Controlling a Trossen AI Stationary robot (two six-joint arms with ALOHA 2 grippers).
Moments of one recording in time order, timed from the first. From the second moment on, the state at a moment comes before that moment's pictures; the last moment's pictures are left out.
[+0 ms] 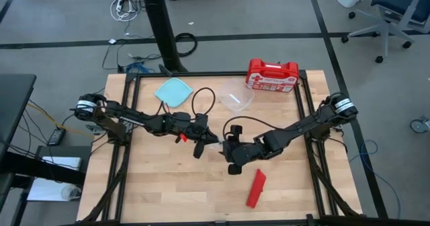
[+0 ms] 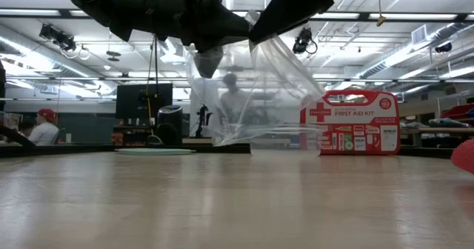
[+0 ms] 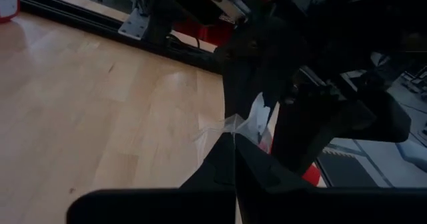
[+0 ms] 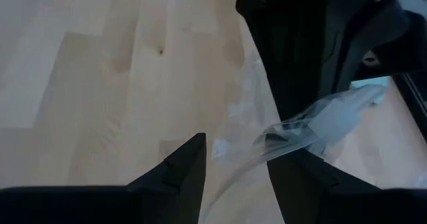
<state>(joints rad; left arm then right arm) -0.06 1.55 0.75 0.59 0.14 -0.38 0.38 1.68 1.22 -0.31 0.54 0.10</state>
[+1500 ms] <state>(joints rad) -0.07 1.55 0.75 0.60 0.14 -0.40 0.30 1.77 1.24 -0.62 0.42 0.47</state>
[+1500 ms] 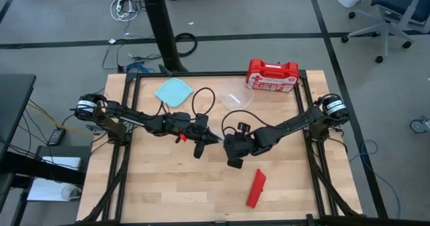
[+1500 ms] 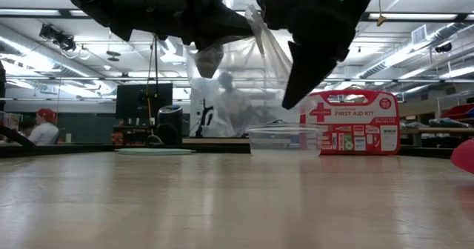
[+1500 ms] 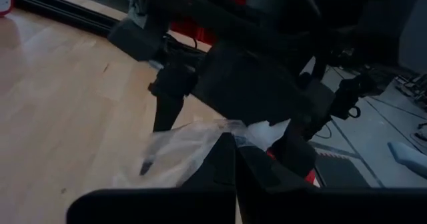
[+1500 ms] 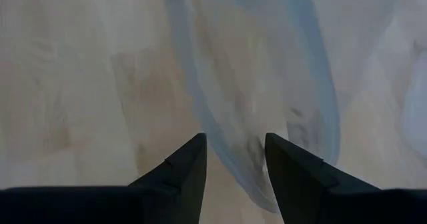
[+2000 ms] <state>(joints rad) -0.07 1.55 0.75 0.52 0.21 -0.43 0.30 1.77 1.62 -1.15 0.23 0.42</state>
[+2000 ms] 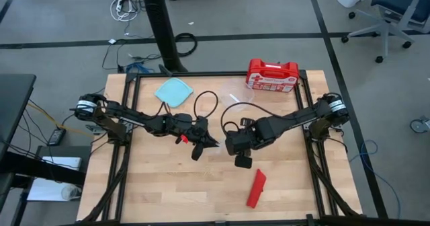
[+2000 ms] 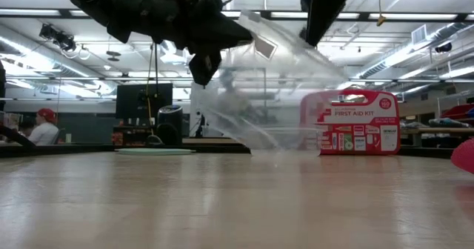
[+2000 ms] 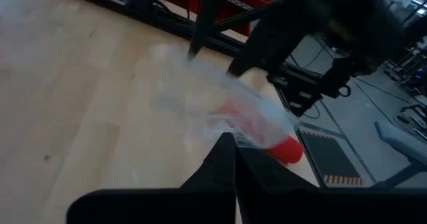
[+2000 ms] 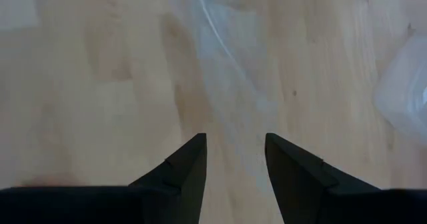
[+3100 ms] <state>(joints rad) -0.07 1.55 0.75 0.53 0.21 -0.45 0.50 1.78 1.70 -1.03 0.58 0.41</state>
